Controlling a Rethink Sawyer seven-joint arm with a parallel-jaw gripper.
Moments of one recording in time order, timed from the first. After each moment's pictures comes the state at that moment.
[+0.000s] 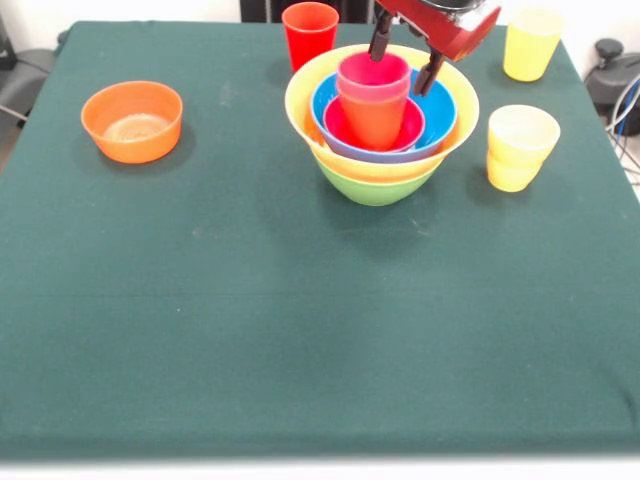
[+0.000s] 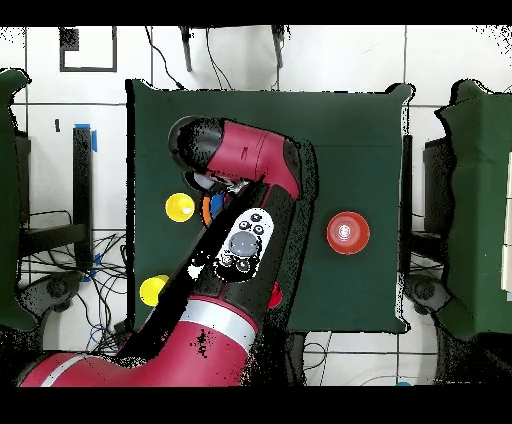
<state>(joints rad) 0.14 -0.35 -0.48 1.20 0.31 1.06 2.18</state>
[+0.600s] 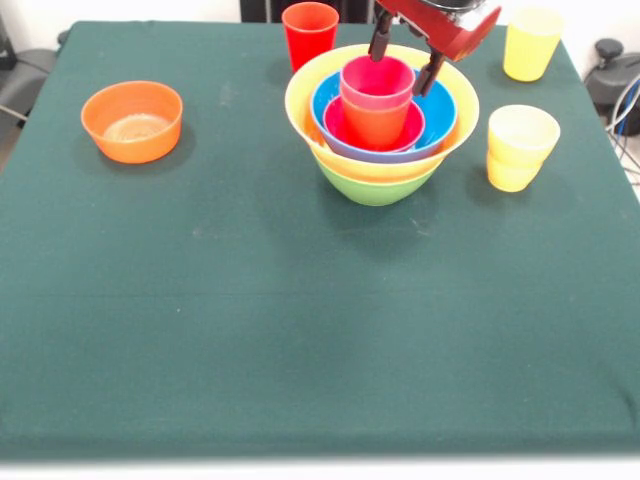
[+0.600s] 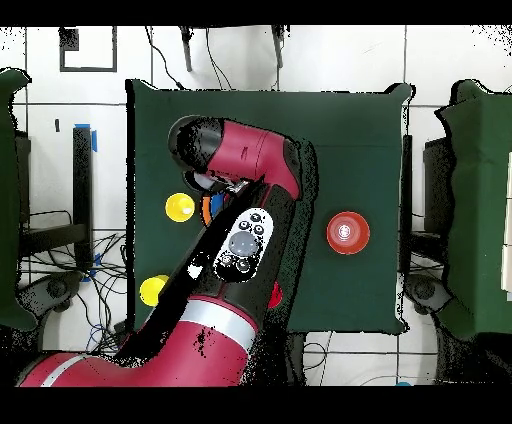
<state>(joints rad) 0.14 -0.35 -0.48 1.20 0.31 1.06 2.18</state>
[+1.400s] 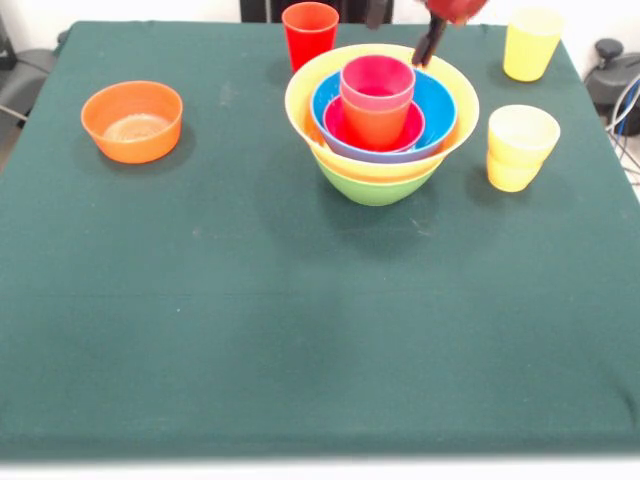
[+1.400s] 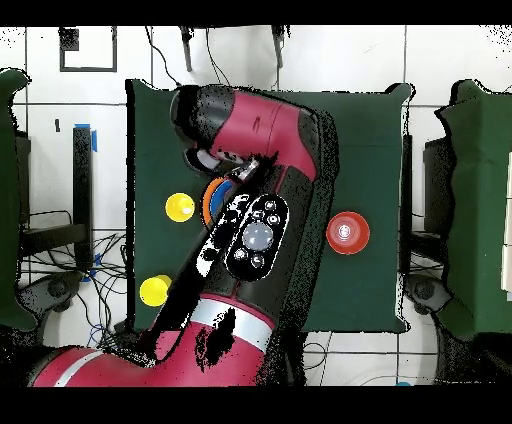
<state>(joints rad) 0.09 -0.36 -0.50 1.04 0.31 1.27 2.18</state>
